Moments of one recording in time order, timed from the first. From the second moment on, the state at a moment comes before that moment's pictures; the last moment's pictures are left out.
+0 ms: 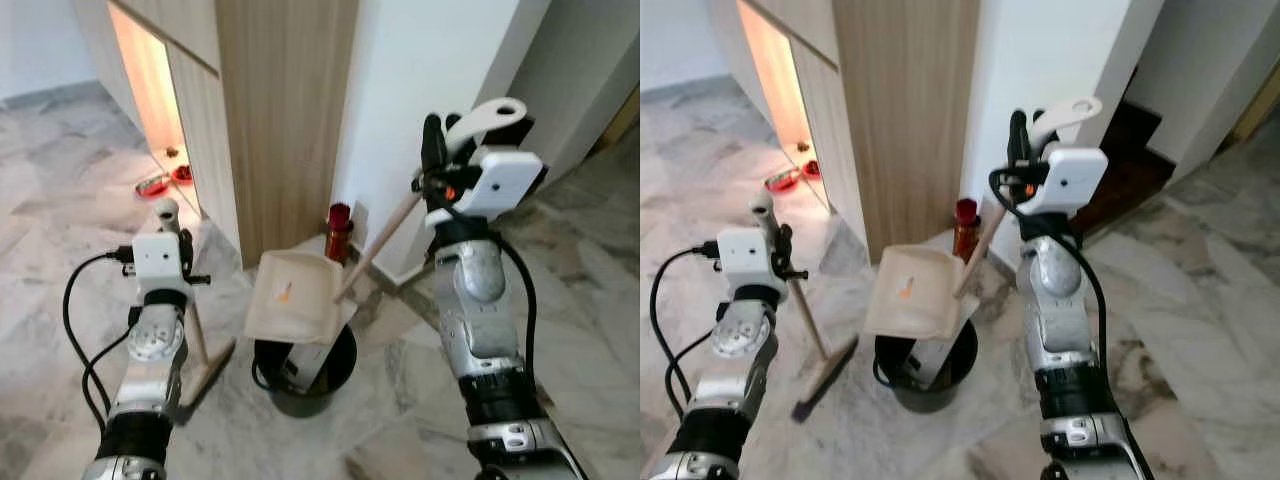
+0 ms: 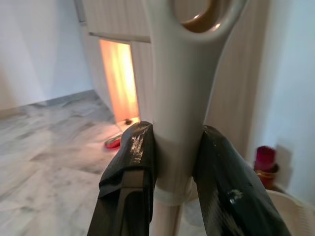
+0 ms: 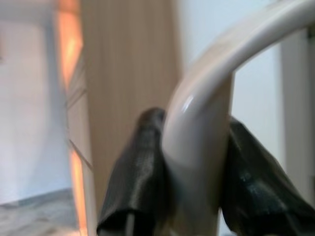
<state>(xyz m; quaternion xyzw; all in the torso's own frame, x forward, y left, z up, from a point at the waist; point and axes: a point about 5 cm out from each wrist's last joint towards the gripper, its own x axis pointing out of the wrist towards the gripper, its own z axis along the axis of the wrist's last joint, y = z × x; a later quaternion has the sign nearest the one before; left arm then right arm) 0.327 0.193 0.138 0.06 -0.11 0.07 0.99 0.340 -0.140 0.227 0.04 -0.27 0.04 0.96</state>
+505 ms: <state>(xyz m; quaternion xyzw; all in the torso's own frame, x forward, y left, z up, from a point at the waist) 0.330 0.187 0.141 0.05 -0.11 0.06 0.99 0.340 -0.138 0.231 0.04 -0.28 0.05 0.96</state>
